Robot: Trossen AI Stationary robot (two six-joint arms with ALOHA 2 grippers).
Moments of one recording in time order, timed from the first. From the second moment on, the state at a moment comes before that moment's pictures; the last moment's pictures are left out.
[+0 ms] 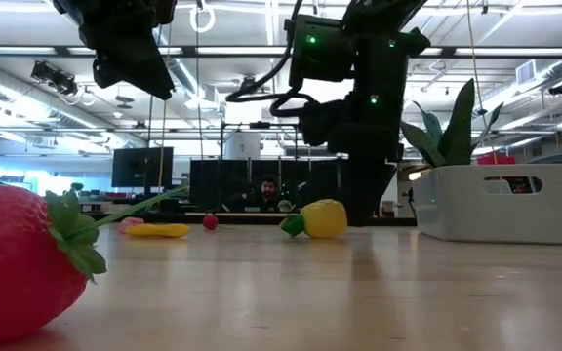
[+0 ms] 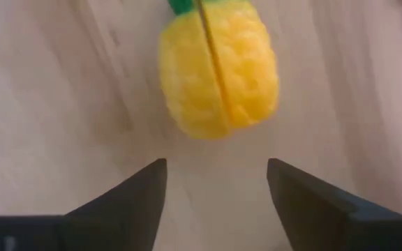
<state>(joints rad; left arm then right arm) -0.28 1.17 0.86 -0.55 -0.37 -0.72 0.05 1.95 1.32 -0.80 0.15 0.41</state>
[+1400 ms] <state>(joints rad) -0.28 1.17 0.86 -0.55 -0.37 -0.71 0.00 2.02 1.35 -0.61 0.13 0.10</state>
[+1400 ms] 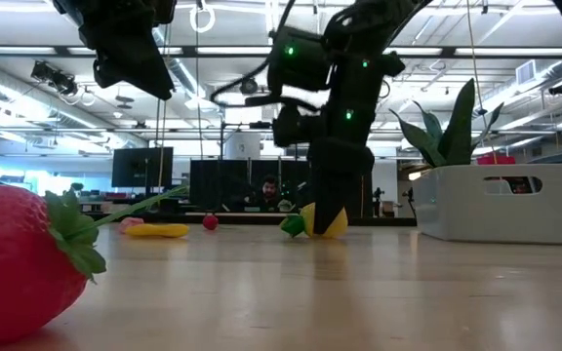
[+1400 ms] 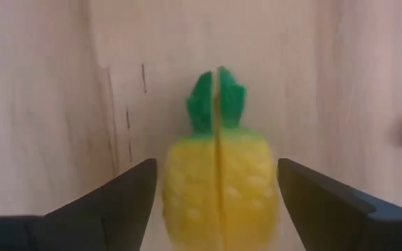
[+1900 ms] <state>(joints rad) -0.28 1.17 0.86 -0.55 -0.37 -0.71 -0.03 2.01 1.35 -0.61 0.14 0.13</state>
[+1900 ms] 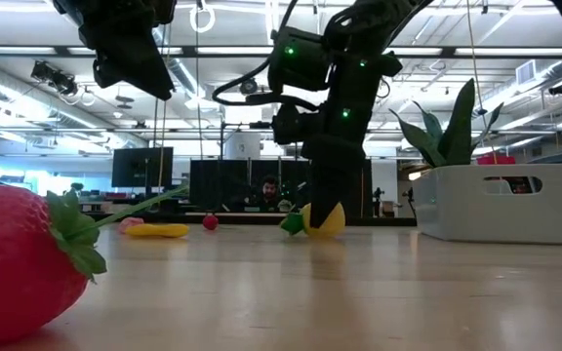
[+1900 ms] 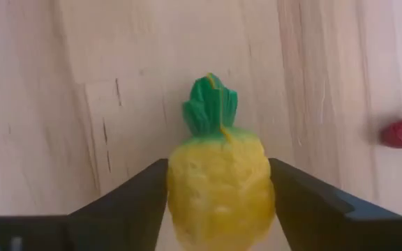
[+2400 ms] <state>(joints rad) -0.28 1.17 0.86 -0.55 -0.37 -0.71 -0.03 1.91 1.37 -0.72 0.13 0.21</state>
